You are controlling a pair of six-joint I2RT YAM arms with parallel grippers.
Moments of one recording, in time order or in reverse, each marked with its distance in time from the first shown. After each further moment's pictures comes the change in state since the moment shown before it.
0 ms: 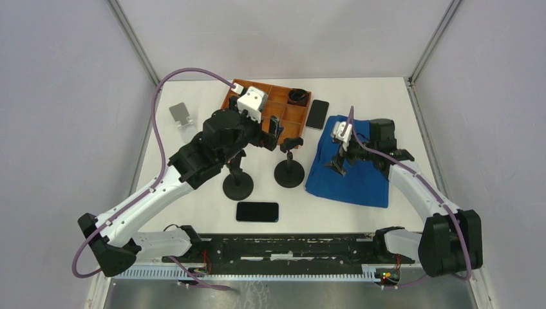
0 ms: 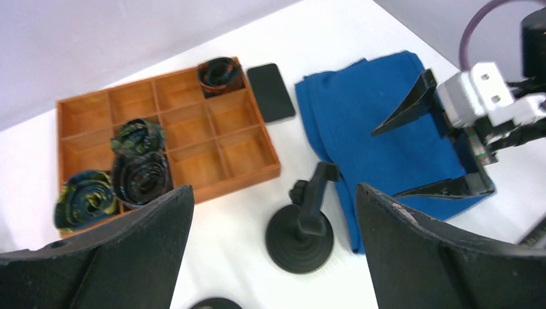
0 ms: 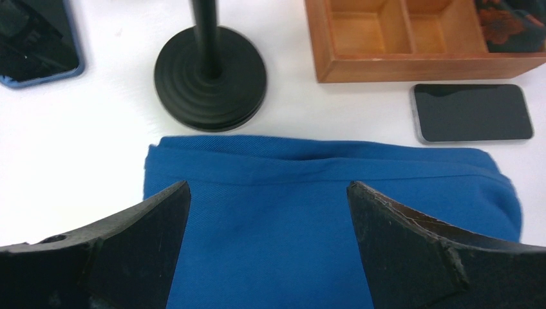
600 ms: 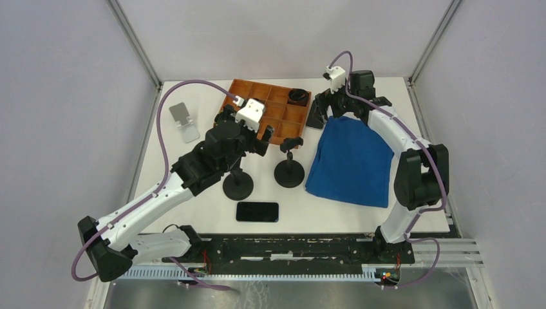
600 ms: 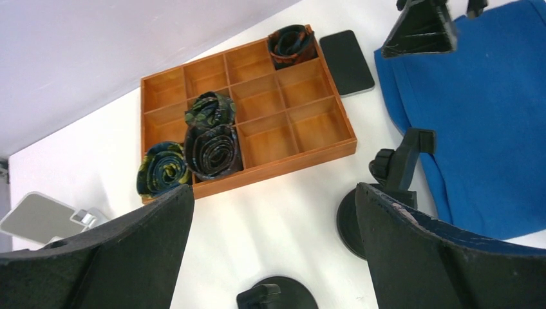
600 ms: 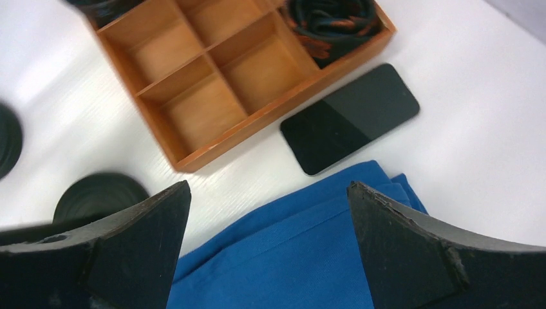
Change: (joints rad) left arm 0.011 -0.050 -0.167 0.077 -0.169 0.176; right arm 0.050 0.558 0.694 -0.062 0.362 0.494
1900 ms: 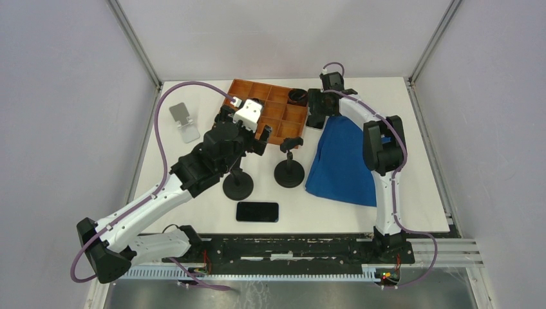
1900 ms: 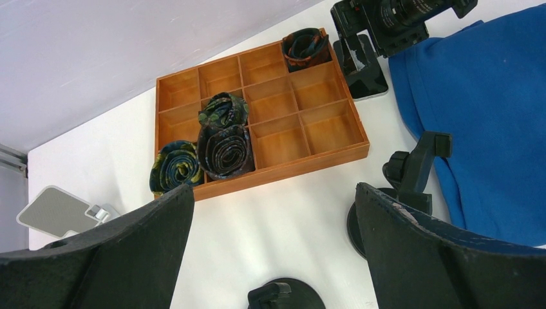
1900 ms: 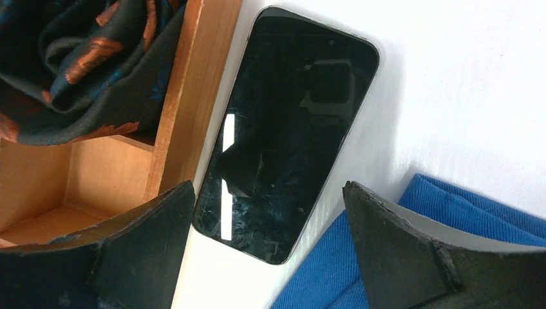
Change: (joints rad) left arm 0.000 -0.025 -0.021 0.022 -0.043 0.015; right arm 0.063 0.550 0.442 -0.126 0.499 0.512
